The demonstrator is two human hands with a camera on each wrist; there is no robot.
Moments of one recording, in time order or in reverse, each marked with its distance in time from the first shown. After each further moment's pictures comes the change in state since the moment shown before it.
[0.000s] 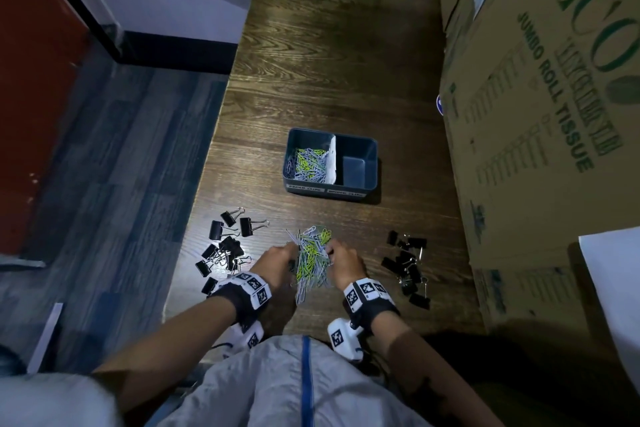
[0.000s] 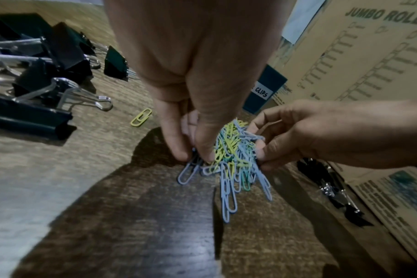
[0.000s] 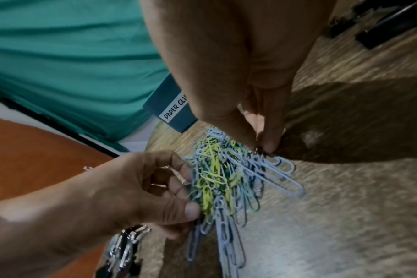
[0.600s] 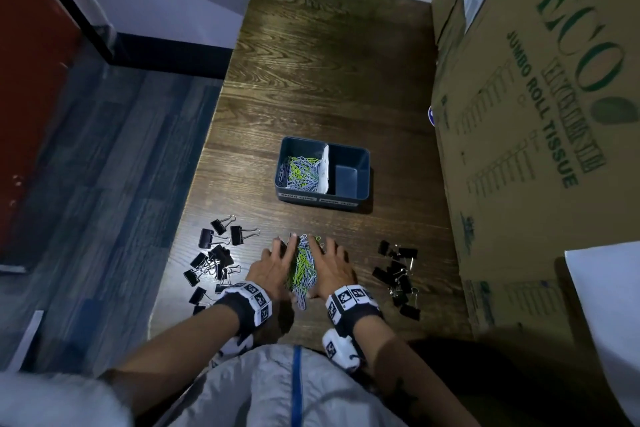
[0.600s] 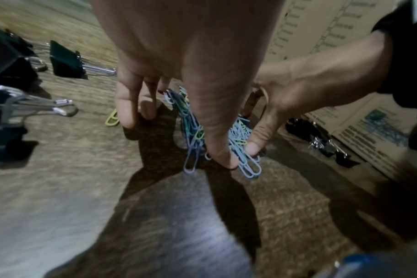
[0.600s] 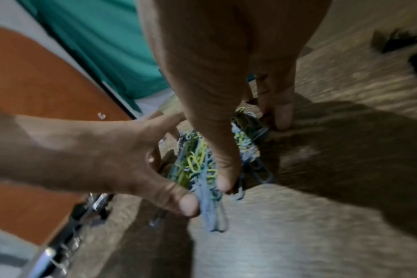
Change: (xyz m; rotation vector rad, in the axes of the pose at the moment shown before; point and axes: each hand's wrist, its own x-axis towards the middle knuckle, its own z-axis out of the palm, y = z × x) left_hand 0.014 0.015 0.017 0.387 0.033 -0.073; right_hand 0.007 -0.009 0.000 -0.333 -0.114 -0.135
